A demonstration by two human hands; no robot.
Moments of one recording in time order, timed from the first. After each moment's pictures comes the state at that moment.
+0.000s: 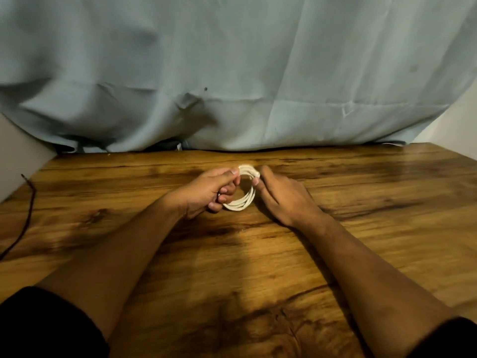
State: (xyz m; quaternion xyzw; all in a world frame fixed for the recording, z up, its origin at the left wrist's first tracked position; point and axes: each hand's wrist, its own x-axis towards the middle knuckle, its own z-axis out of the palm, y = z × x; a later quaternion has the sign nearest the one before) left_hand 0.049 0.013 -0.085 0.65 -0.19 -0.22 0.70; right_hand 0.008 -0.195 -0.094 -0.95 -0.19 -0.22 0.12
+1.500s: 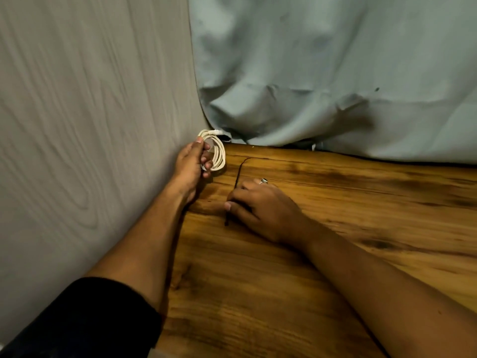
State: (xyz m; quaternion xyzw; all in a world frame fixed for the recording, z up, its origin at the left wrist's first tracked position) left_hand 0.009 0.298 -0.080 0.59 0.06 0.23 0.77; right_hand 0.004 0.092 -0.109 -0.84 -0.50 -0.14 0.16
